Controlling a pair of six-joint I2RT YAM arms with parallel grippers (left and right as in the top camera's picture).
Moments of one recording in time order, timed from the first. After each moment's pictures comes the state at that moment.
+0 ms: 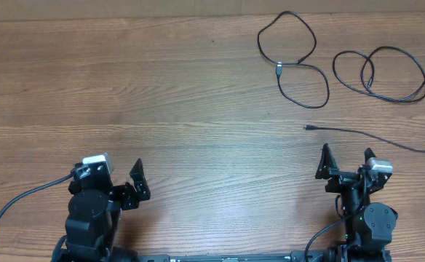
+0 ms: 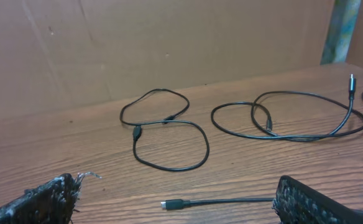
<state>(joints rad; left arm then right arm) -0.21 0.37 0.61 -0.76 -0.19 -0.31 -0.09 0.01 0.06 -0.14 -0.03 0.15</state>
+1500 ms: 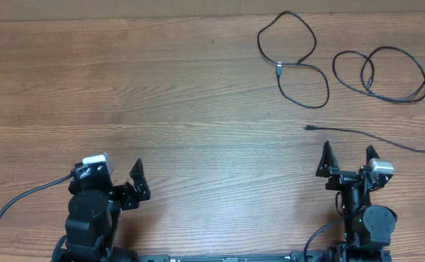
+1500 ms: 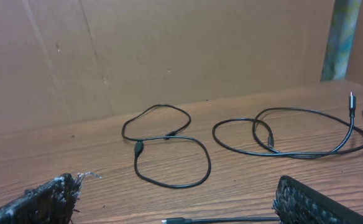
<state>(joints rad) -0.21 0.37 0.61 -0.76 -0.19 -0.31 -0.09 0.01 0.02 -0.03 -0.03 0.15</state>
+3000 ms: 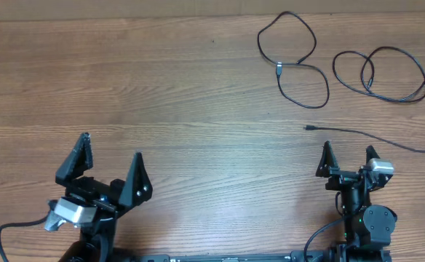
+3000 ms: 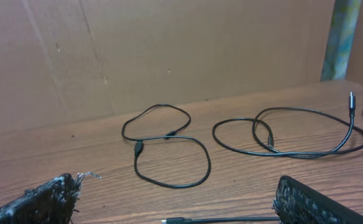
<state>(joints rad) -0.15 0.17 0.23 0.60 0.13 -0.28 -0.09 0.01 0.02 -0.03 -0.03 0.15</state>
